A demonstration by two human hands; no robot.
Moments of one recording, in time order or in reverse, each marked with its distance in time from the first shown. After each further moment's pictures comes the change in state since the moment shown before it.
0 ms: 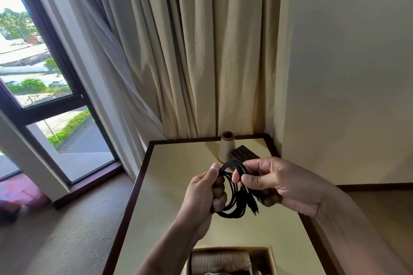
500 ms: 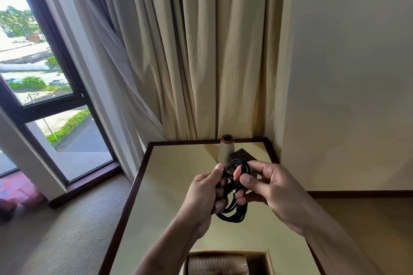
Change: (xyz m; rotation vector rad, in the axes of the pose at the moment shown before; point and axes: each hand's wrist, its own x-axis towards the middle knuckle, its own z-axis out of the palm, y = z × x) left_hand 0.001 0.009 0.006 0.121 -0.016 0.002; right_hand 0.004 0.021 0.022 0.123 0.238 -0.238
